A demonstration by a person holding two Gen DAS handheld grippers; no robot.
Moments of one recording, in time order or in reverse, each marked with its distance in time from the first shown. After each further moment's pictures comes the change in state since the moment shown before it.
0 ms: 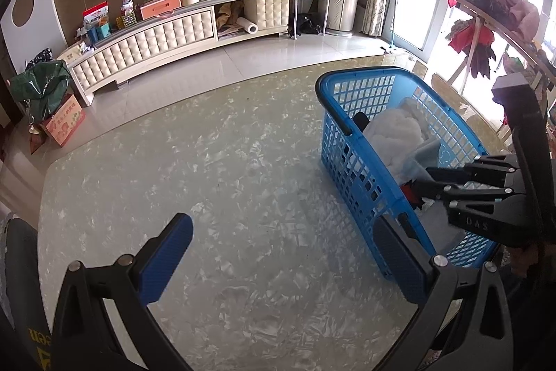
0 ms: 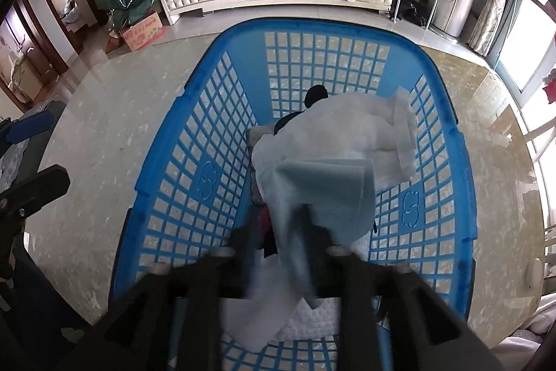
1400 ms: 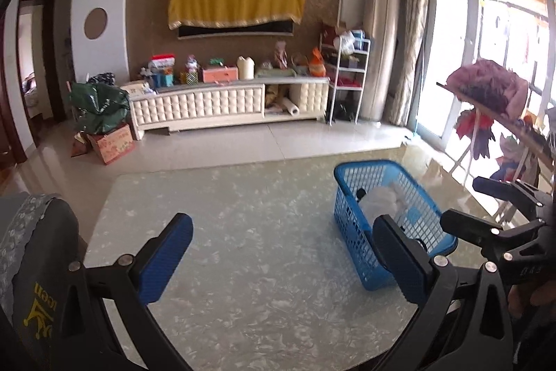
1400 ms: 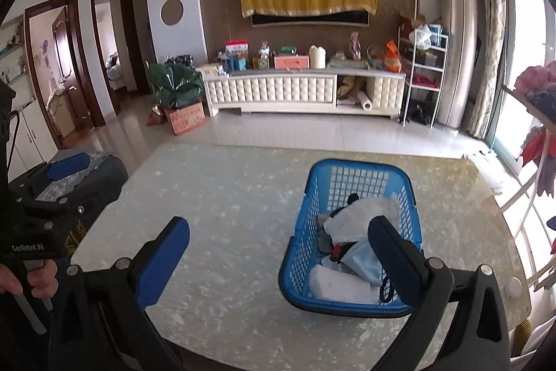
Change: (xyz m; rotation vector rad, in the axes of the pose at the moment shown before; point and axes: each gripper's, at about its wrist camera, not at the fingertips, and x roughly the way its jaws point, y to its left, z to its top) left arm -0.184 0.005 -0.063 -0.160 -0.374 0.131; right arm -0.143 0.077 -0.045 -0.064 -0.472 0.055
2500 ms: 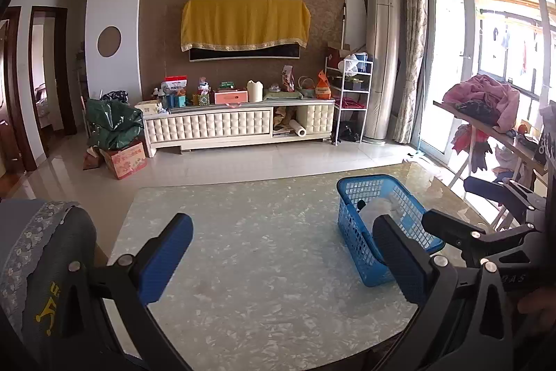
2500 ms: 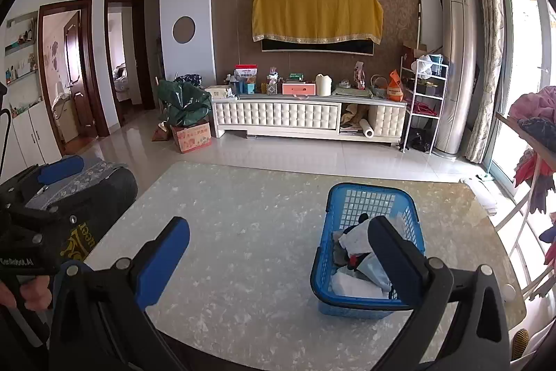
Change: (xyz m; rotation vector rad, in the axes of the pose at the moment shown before) left arm -0.066 0.000 -0.009 0.006 -0.087 0.036; right arm -0.014 0.020 -0.006 -0.043 -0.103 -0.005
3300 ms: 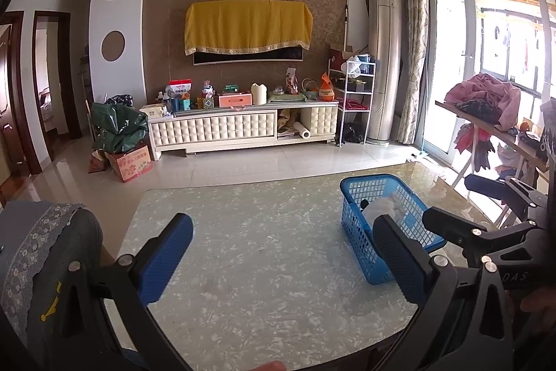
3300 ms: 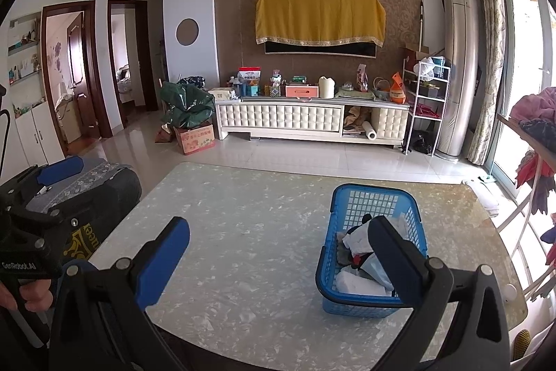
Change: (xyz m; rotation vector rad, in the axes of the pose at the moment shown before) left arm -0.009 0.000 -0.003 0.009 -0.008 0.019; right arm -0.010 -0.001 0.002 -0.006 -0.007 0.016
